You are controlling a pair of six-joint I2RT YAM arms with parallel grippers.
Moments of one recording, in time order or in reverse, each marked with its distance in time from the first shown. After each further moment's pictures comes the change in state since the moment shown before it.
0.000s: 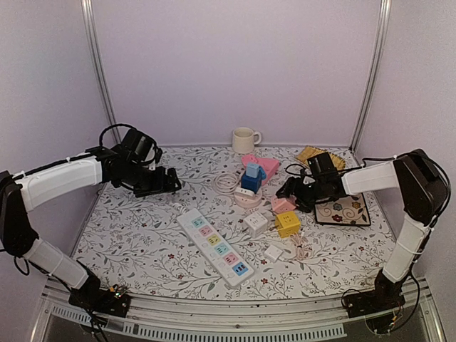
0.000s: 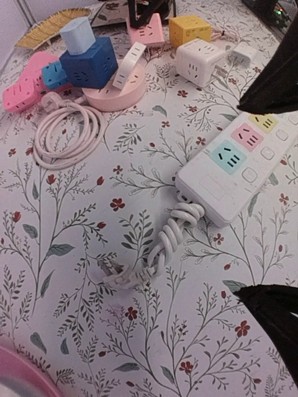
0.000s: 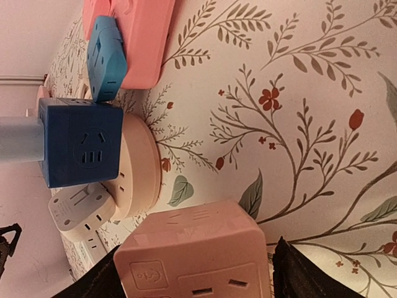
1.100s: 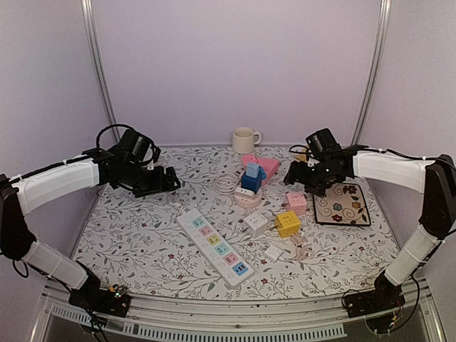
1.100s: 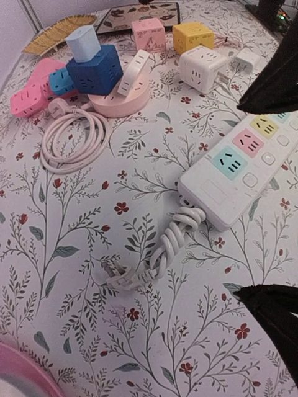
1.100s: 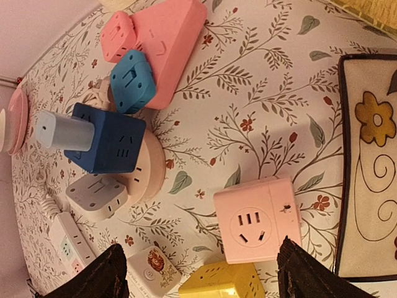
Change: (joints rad) left arm 0.000 -0.035 -0.024 0.026 0.001 -0.019; right arm 0.069 -0.169 0.206 -0.462 0.286 -0.122
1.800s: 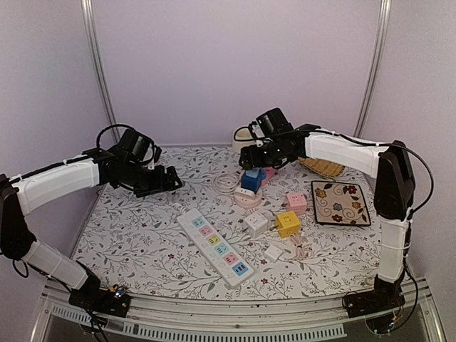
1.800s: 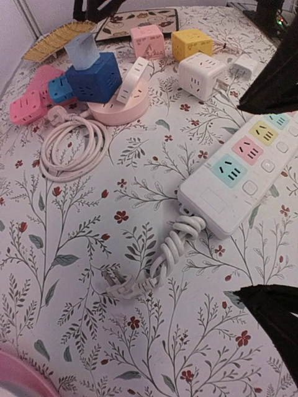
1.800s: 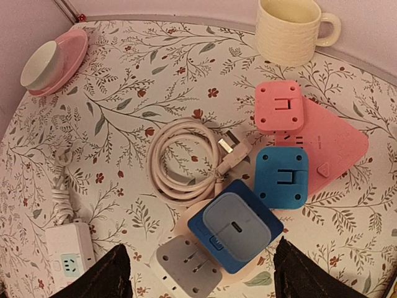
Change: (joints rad) left arm 0.000 0.001 0.000 0.012 0.026 -0.008; right arm 0.191 0.394 0.591 -0.044 0.093 -0.395
